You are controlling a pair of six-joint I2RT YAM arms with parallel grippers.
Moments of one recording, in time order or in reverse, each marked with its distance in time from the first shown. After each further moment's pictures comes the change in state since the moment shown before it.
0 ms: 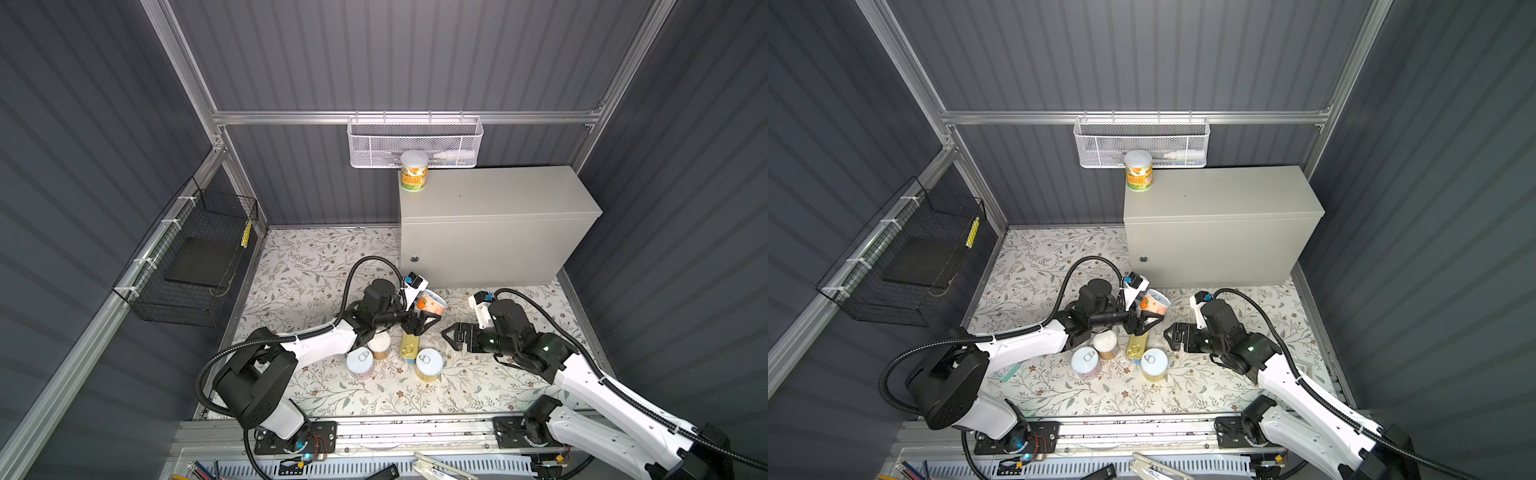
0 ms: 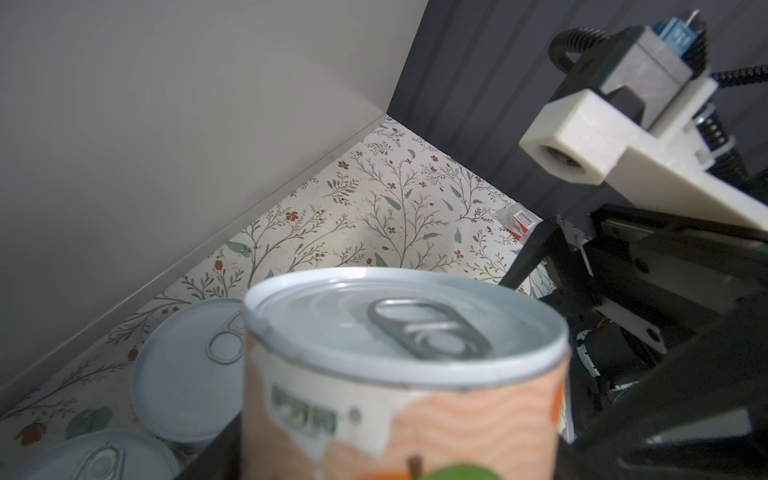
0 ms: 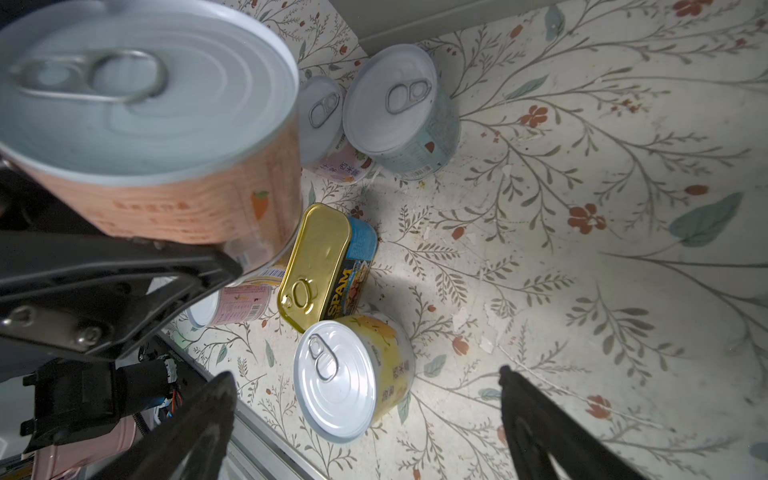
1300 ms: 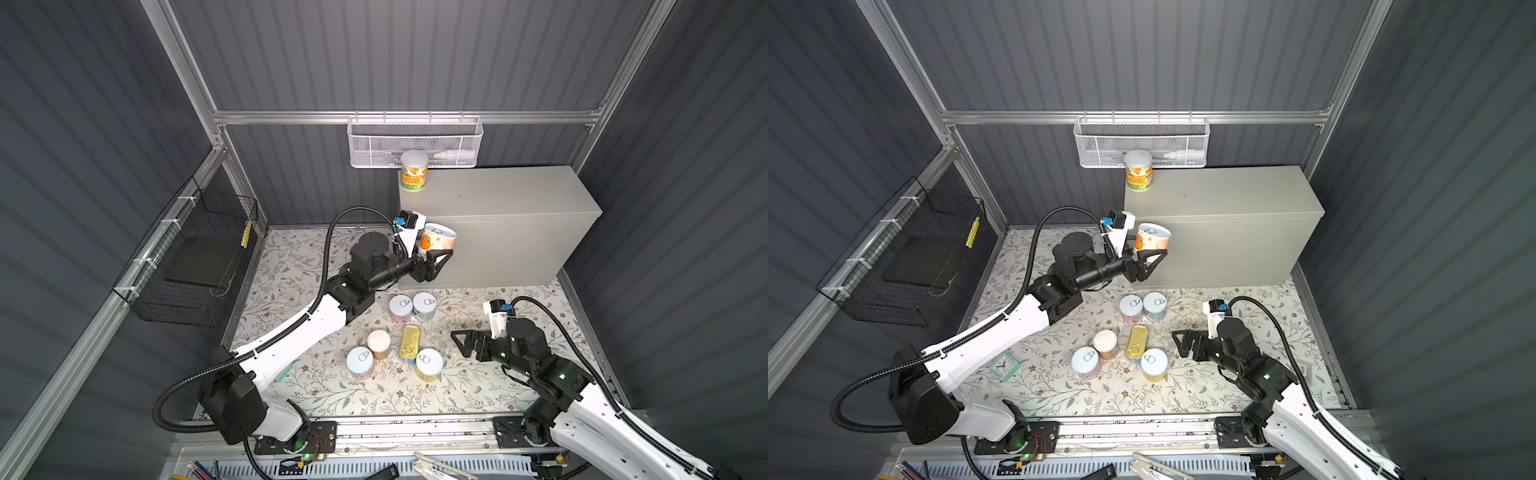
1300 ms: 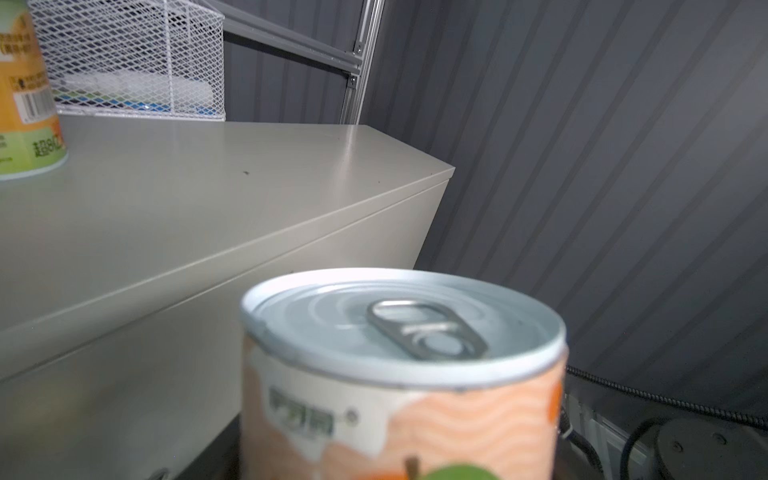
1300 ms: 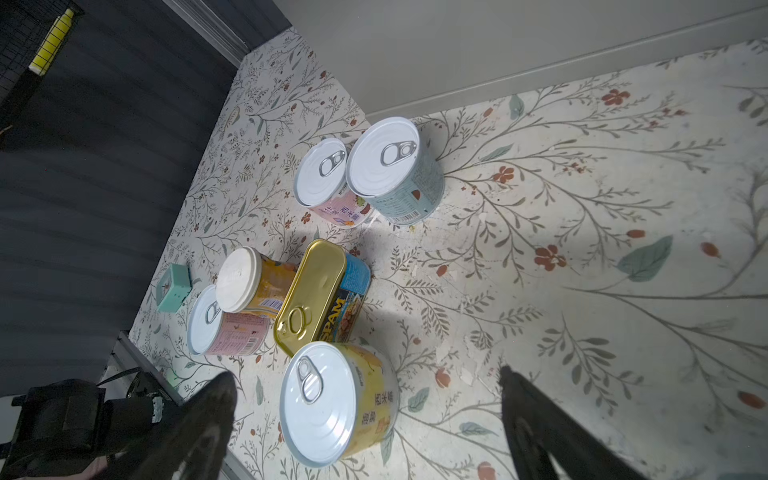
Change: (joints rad) left arm 0.000 -0.077 0.491 -0.202 -0.179 -0.067; right arm 0.000 -0.267 -0.196 0.136 0.079 -0.002
